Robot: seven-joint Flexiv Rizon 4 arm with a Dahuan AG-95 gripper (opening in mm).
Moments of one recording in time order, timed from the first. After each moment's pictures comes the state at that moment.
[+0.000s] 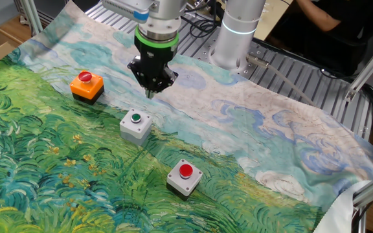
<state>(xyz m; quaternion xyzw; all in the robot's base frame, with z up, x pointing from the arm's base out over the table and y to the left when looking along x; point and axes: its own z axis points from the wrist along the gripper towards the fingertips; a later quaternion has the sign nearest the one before) 0.484 -0.056 0.180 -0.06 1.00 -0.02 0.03</state>
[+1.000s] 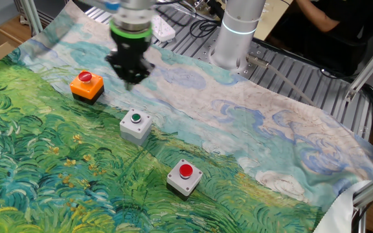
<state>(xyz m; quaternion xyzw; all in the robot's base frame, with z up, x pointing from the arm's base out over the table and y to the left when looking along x) 0.496 -0.137 0.172 -0.08 1.00 -0.02 0.03</state>
